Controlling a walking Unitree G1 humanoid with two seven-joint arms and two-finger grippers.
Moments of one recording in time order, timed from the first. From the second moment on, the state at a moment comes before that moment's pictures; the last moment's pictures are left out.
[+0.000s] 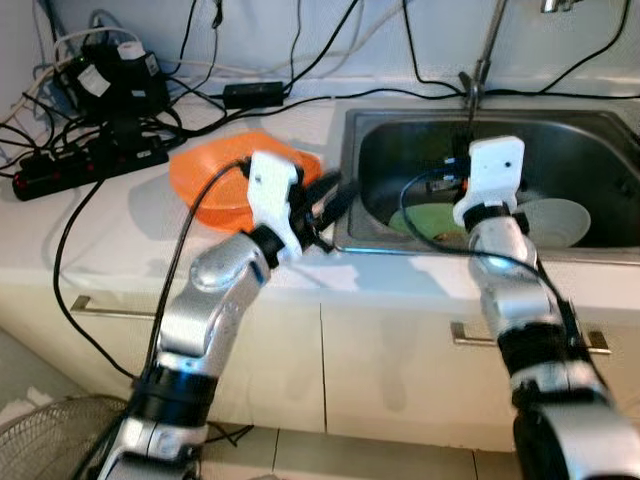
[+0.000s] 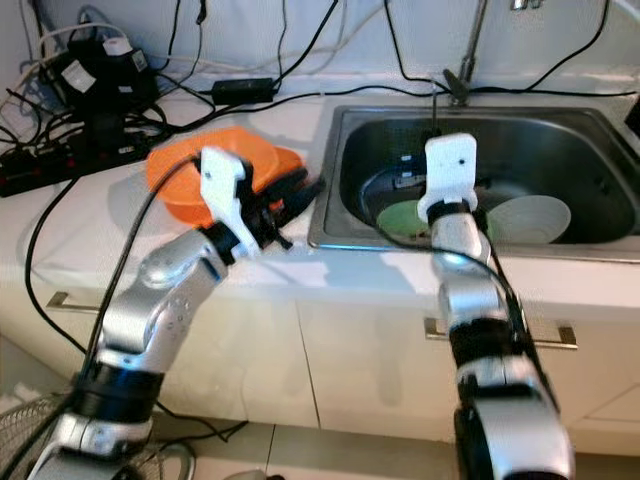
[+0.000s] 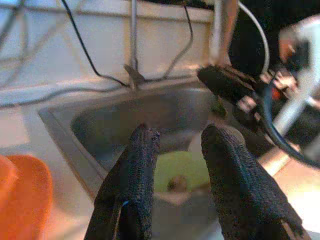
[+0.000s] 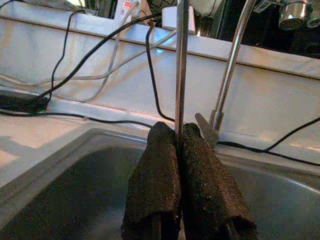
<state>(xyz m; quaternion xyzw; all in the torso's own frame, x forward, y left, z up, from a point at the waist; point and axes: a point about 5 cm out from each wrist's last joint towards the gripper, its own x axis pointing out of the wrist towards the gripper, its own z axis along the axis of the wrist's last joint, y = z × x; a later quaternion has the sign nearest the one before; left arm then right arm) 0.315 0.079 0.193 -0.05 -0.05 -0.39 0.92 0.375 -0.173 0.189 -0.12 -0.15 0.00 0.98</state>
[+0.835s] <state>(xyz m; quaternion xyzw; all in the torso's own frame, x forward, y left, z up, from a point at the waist) 0.294 0.076 0.162 0.00 0.04 -0.44 0.90 0.375 -0.188 0.141 -0.15 -0.07 -0.02 0.99</state>
